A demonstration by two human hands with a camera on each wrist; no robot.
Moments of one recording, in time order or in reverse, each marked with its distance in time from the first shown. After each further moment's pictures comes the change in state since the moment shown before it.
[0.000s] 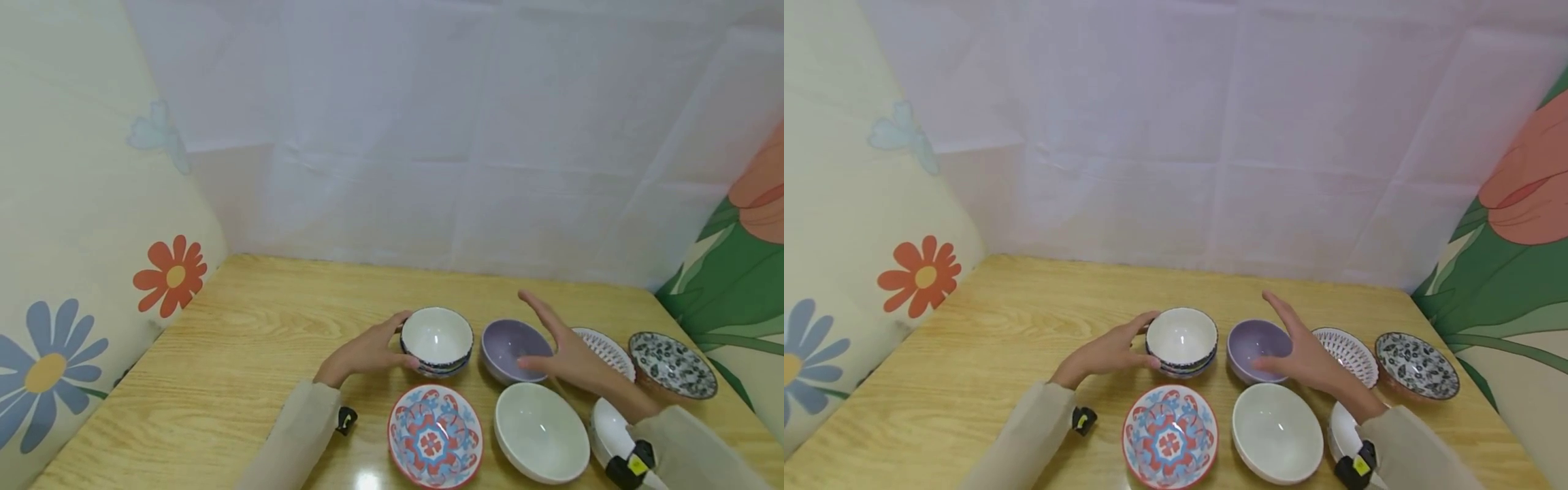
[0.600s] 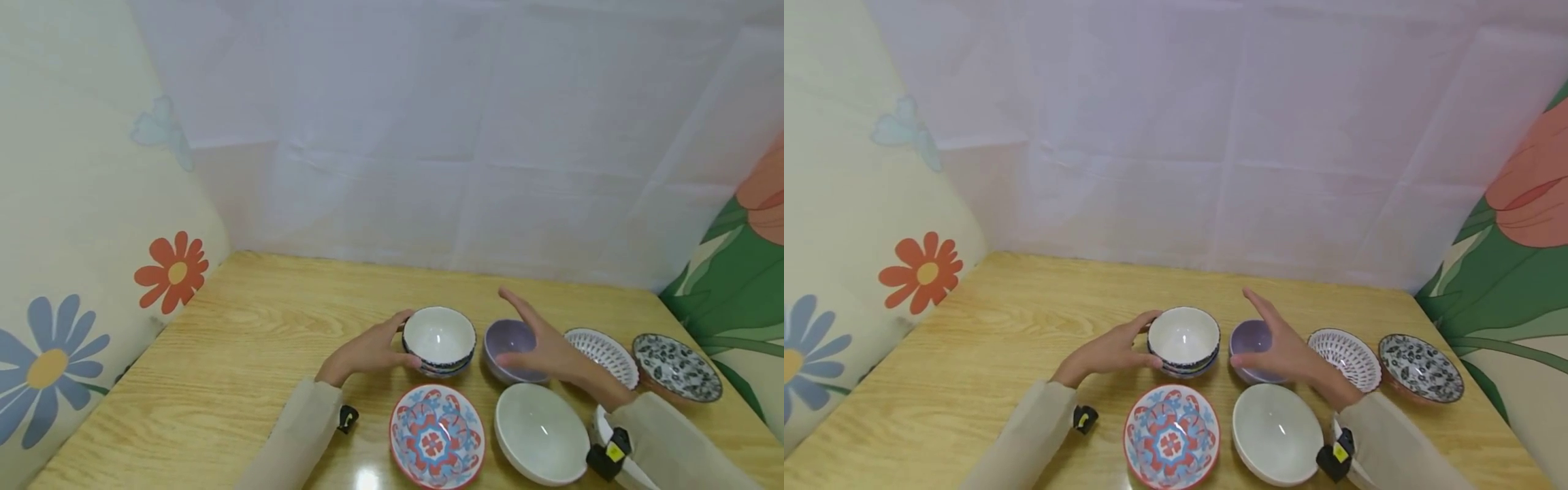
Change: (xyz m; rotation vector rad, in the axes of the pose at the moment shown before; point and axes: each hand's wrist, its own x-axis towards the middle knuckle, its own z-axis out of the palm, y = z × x) left_hand 0.000 0.001 0.000 -0.001 -0.016 0.009; right_hand 0.020 -0.006 0.015 0.025 -0.060 -0.024
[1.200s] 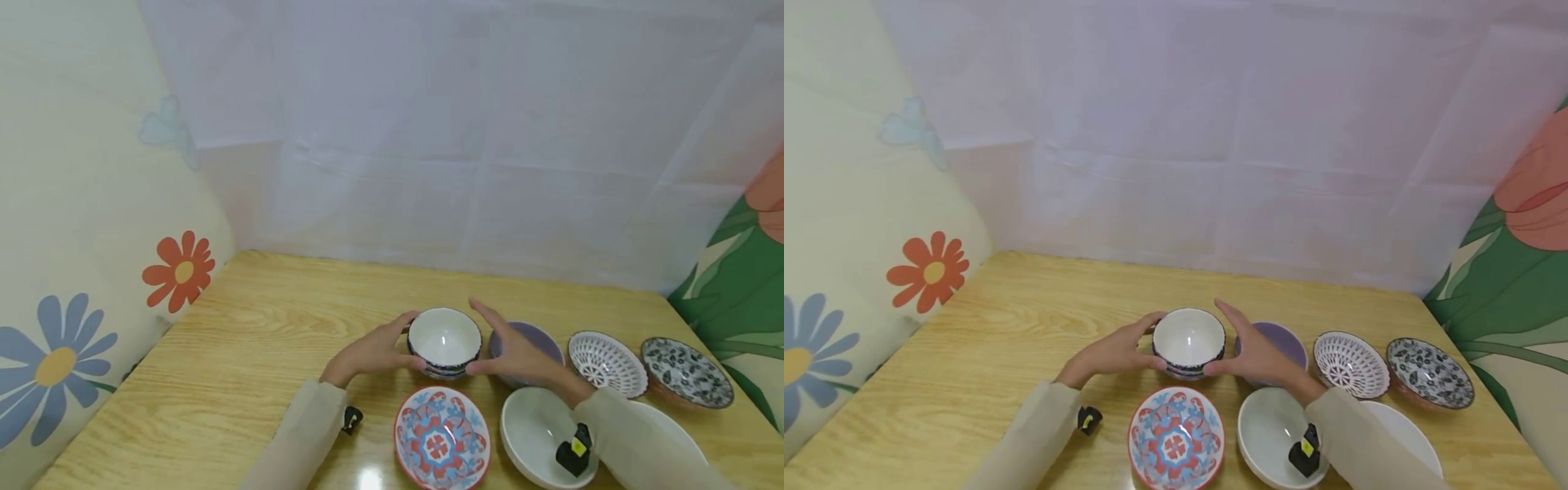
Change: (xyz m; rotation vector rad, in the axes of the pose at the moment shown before) left_hand -0.001 0.000 0.000 -0.013 -0.001 0.006; right_hand 0.027 0.002 0.040 0.018 -0.094 0.014
